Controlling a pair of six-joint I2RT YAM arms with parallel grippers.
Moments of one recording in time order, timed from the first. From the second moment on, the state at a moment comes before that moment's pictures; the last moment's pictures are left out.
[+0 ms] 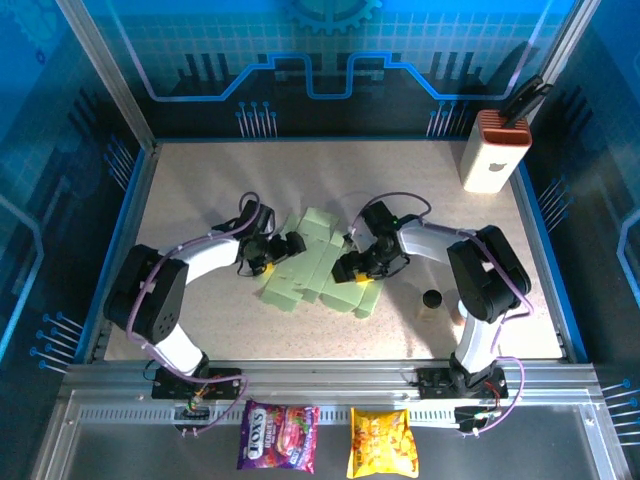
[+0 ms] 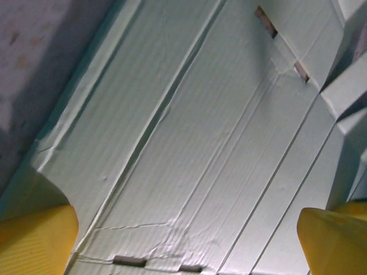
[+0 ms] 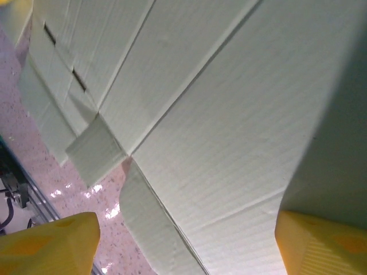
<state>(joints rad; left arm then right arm) -0.34 1.67 0.91 -0.34 0.30 -0.77 0.51 1.80 1.04 -0.58 -0.62 0.23</state>
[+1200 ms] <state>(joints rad) -0.34 1.46 0.77 -0.40 0.39 -0.78 0.43 2.09 1.52 -0.53 -0.69 0.33</state>
